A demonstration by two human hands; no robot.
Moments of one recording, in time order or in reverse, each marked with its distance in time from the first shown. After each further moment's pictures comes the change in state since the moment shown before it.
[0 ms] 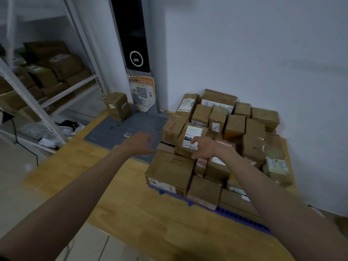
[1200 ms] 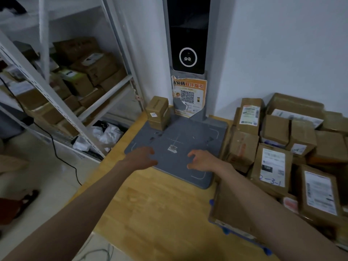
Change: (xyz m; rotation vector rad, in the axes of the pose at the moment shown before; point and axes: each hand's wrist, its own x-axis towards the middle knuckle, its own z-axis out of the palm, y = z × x) left_hand 0.080 -0.271 -0.058 -0.066 -0.054 -0.209; right_hand 0.244 -0.198 0.064 0.165 -0.152 -0.032
